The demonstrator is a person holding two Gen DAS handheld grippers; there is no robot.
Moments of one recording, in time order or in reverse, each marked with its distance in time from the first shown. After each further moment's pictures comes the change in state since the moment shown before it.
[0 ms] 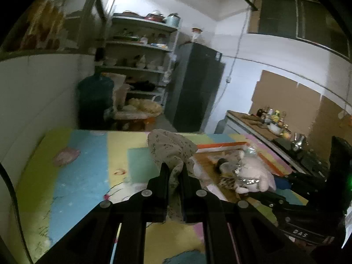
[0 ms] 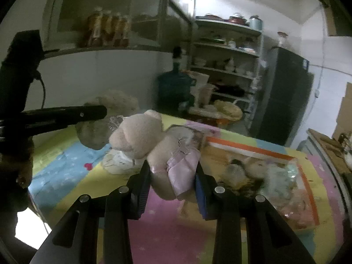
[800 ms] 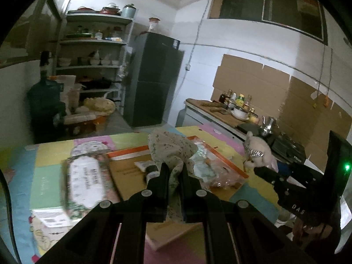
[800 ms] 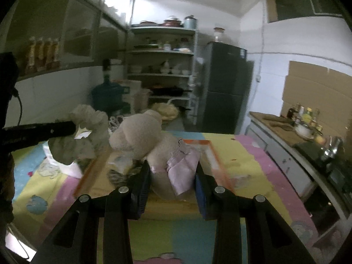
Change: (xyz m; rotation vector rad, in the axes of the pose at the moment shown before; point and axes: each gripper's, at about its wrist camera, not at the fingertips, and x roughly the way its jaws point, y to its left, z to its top) left arm 0.086 -0.125 0.013 0.110 0.076 -0.220; right arm -0.074 -0.144 -0.045 0.186 -0.039 -0.337
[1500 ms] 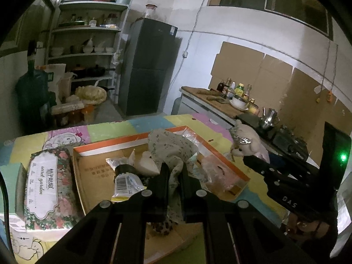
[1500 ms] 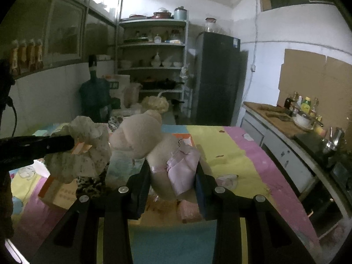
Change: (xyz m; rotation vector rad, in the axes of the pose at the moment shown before) left arm 0.073 -0.031 -0.001 -0.017 0.073 -0.007; right arm 0.058 -0.052 -0.001 0.031 0.054 -0.003
